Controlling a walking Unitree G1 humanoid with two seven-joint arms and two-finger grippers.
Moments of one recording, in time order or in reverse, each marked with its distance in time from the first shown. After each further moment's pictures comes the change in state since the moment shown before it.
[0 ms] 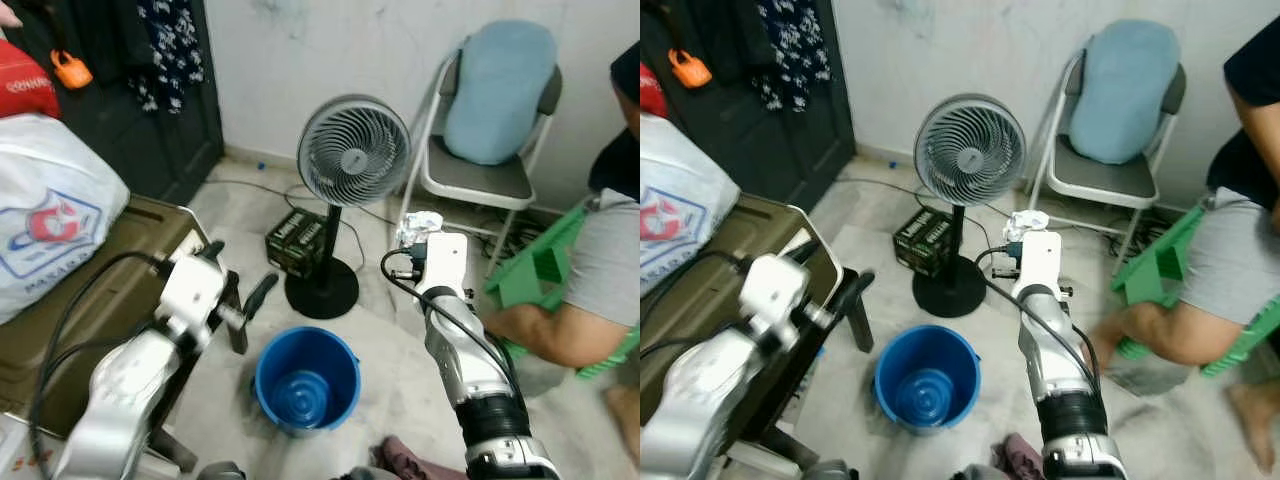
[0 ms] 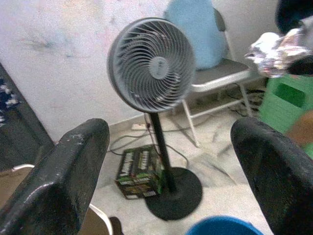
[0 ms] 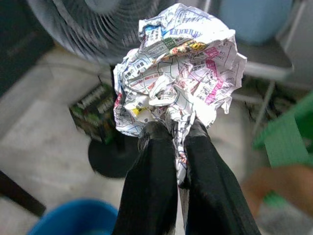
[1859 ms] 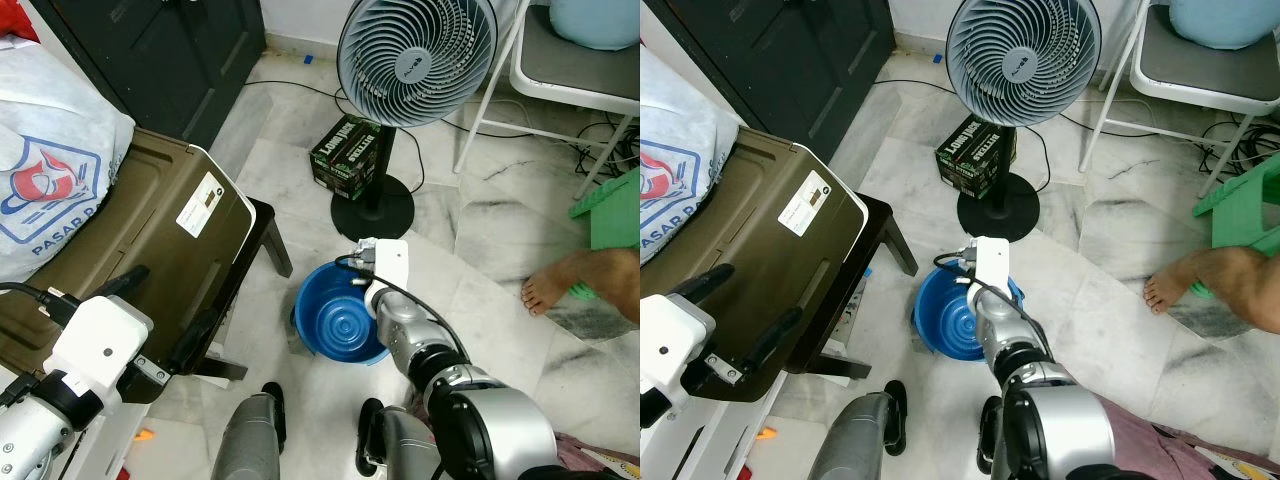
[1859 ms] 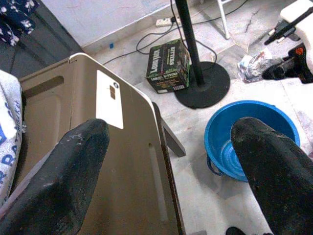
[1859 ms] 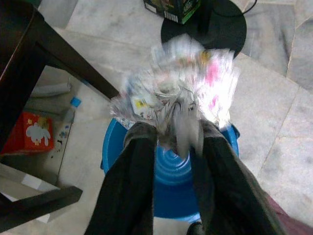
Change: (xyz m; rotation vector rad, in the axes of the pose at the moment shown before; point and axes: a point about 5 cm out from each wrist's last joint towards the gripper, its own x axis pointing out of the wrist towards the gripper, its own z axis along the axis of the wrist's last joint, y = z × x) left arm -0.085 0.012 0.047 0.150 0.157 0.083; right arm 0.026 0.061 -0.023 0.045 0.197 0.124
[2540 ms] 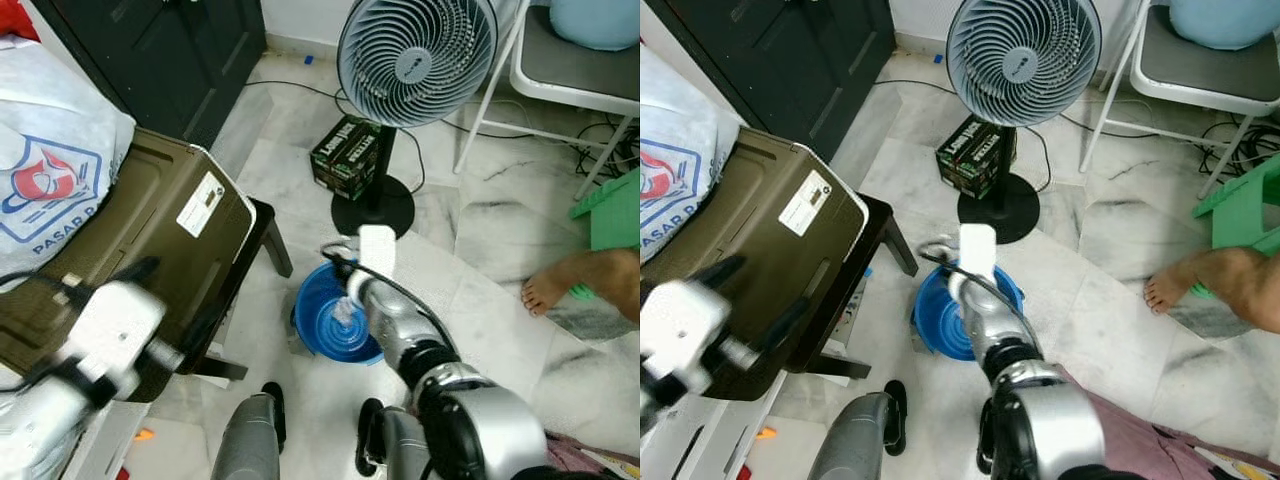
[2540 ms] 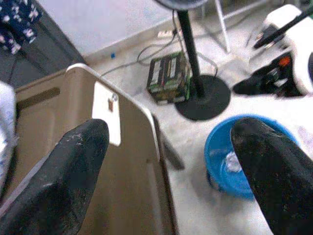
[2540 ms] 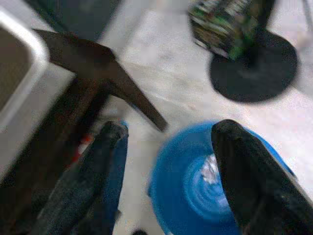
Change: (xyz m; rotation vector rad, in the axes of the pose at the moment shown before) left arm 0.026 -0.002 0.001 -0.025 -0.064 0.002; right arm -0.005 0.036 0.023 -0.005 -0.139 0.242
